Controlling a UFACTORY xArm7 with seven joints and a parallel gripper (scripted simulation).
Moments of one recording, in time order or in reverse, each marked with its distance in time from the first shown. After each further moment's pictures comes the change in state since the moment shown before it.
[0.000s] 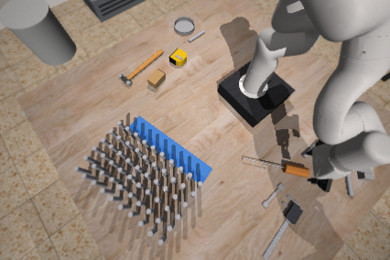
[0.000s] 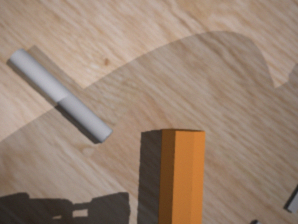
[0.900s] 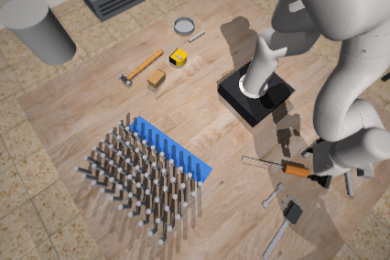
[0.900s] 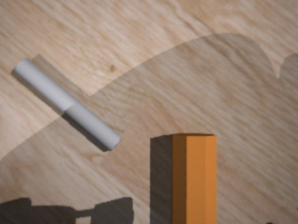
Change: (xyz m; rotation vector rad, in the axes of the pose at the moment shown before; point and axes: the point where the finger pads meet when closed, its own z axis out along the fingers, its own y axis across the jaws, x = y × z) arm 0.004 -0.010 0.004 -0.002 0.000 0.040
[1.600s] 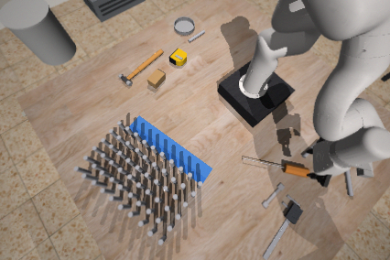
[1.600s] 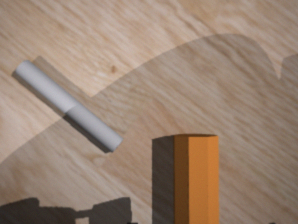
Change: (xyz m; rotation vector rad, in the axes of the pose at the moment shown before) arm 0.001 -0.002 0.001 0.000 0.000 0.007
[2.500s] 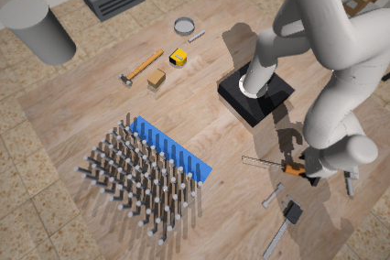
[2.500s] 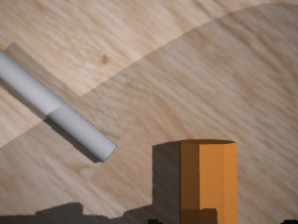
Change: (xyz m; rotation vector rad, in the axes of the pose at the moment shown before) arm 0.000 0.000 0.053 0.003 -0.002 0.000
